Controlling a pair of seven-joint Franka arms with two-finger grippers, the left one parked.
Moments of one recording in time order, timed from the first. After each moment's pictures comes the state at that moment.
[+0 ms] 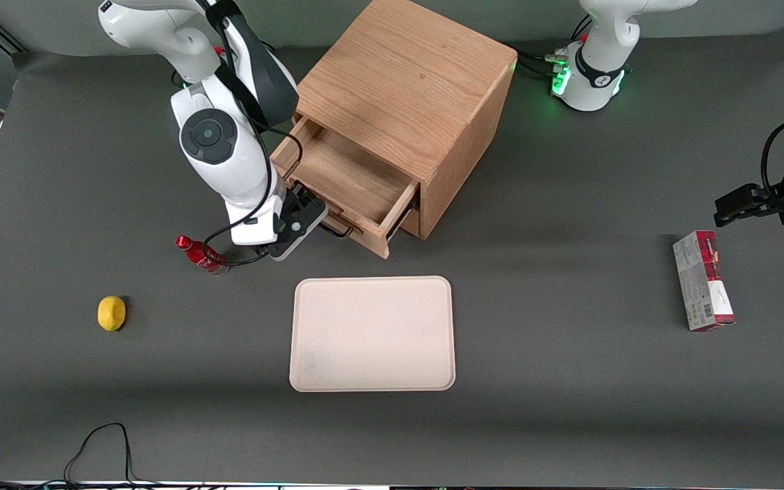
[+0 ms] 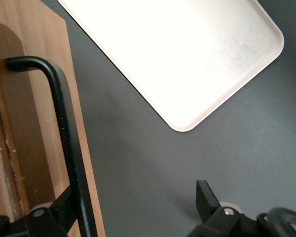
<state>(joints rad) 0.68 0.24 -0.18 -1.81 0.07 2.02 -0.37</state>
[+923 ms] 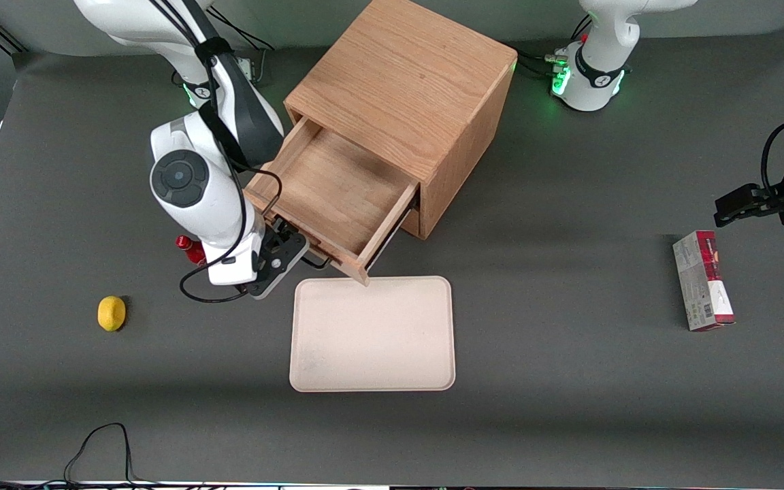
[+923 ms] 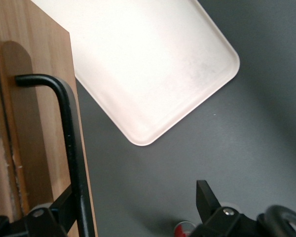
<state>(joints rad) 0.58 0.36 -0.18 -1.65 0.07 2.01 -0.50</state>
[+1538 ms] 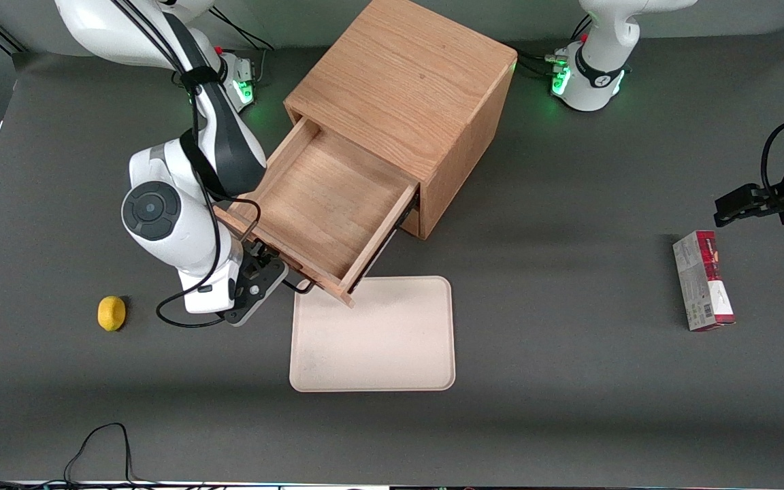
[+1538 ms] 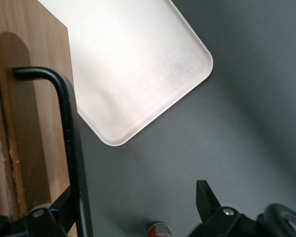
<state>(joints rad) 0.52 0.43 -0.19 -1.56 0.07 2.00 -0.56</state>
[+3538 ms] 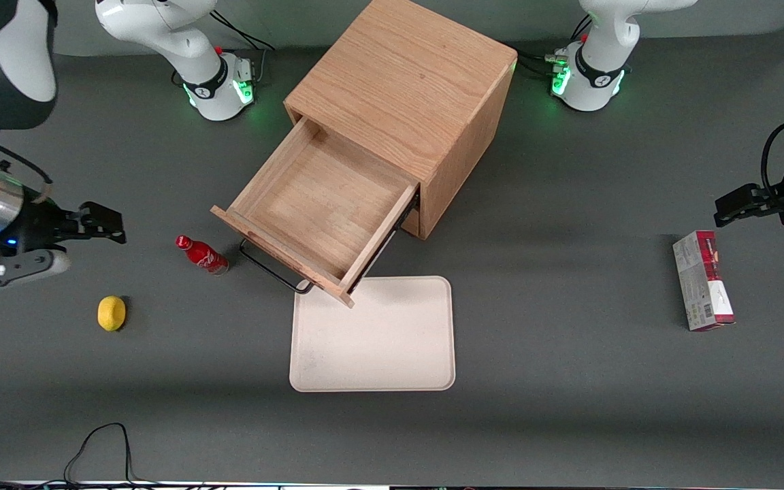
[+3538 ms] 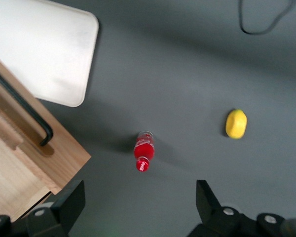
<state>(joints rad) 0.39 0.28 -0.38 -1.27 0.09 1.47 -0.19</state>
